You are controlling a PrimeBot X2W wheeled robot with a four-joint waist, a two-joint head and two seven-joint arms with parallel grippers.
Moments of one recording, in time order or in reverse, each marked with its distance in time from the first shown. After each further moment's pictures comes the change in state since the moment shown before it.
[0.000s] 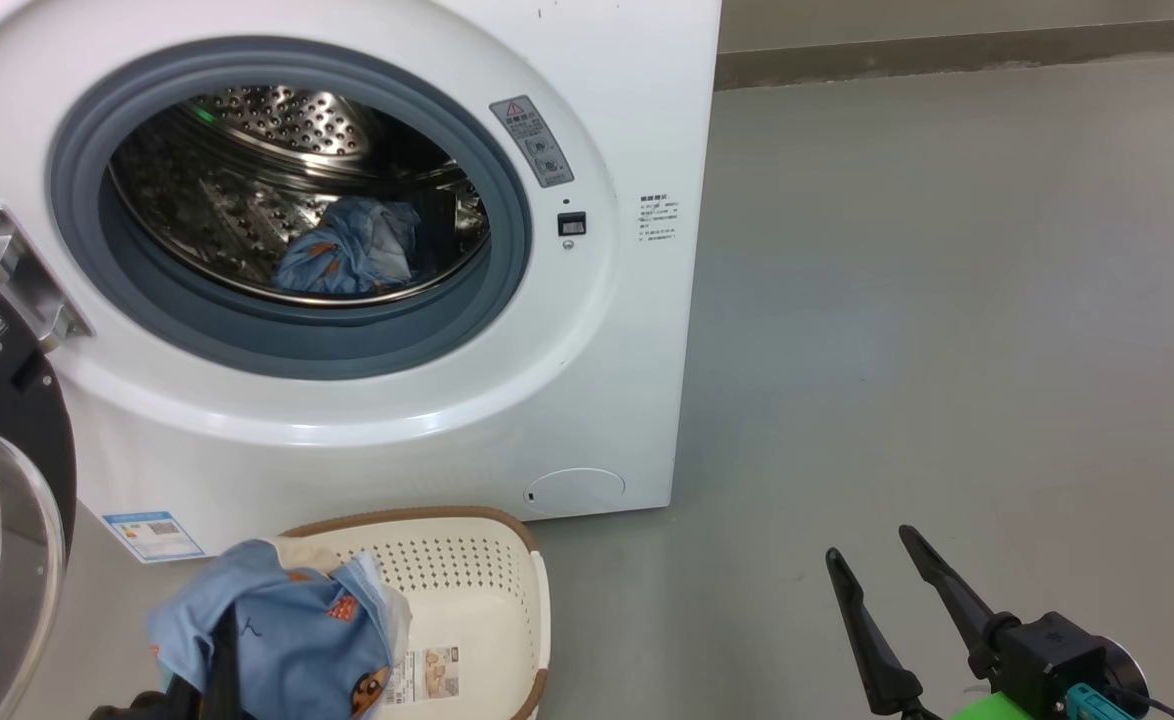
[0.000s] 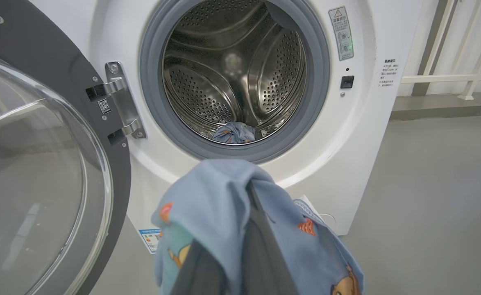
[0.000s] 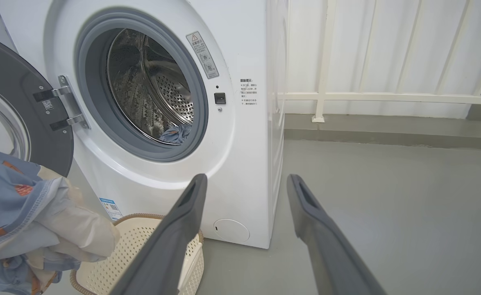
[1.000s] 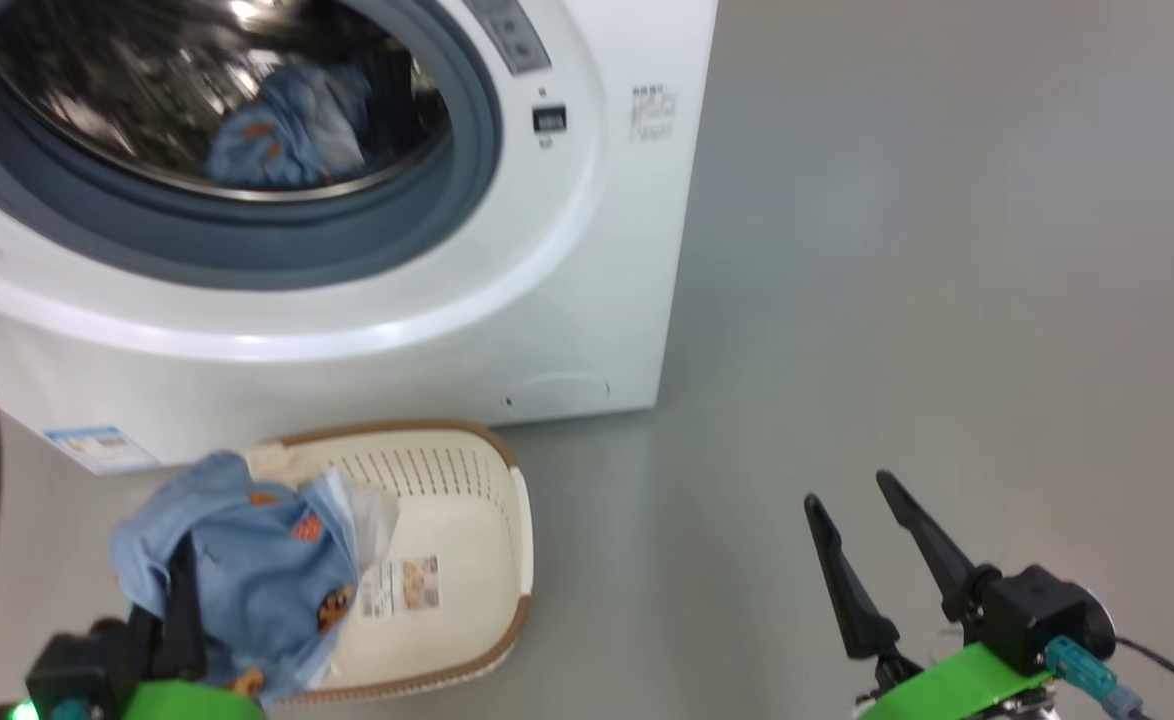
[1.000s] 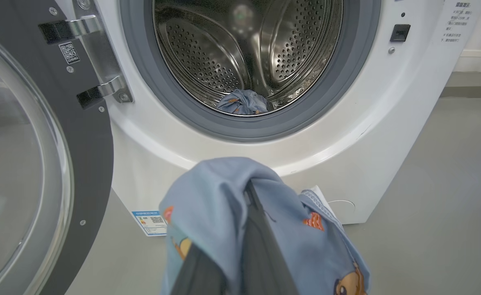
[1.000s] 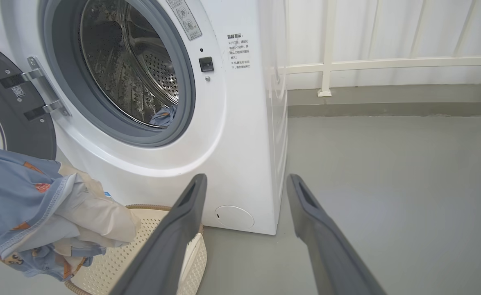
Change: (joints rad) left arm -0.181 -0.025 0.054 0.205 -0.023 -0.062 -0.068; right arm -0.132 -0.003 0.029 0.118 0.030 0.000 -0.090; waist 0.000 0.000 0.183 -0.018
